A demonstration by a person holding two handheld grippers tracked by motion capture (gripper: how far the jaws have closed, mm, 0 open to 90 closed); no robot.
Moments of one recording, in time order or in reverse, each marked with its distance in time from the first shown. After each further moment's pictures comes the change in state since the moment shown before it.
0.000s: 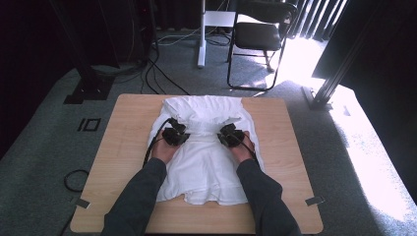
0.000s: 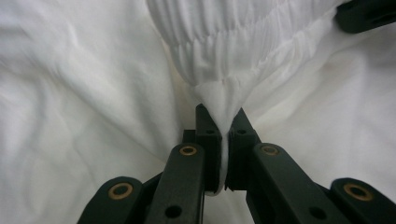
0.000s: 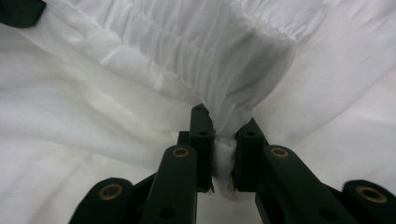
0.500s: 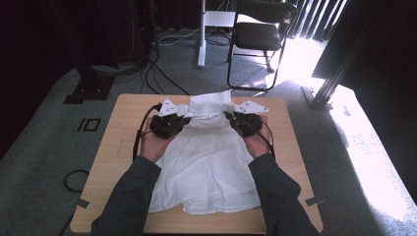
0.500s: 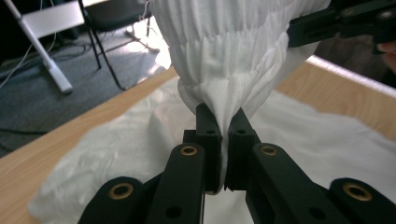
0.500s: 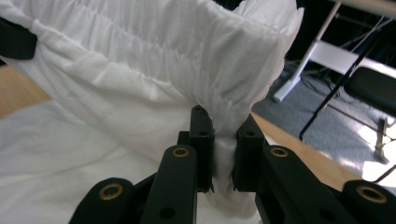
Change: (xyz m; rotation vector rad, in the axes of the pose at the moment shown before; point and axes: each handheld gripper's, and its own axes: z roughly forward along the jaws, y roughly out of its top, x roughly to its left) left arm -0.028 0.039 -0.126 -0.327 -0.066 0.062; right arm 0.000 0.047 -0.128 -0.368 -0.036 -0.080
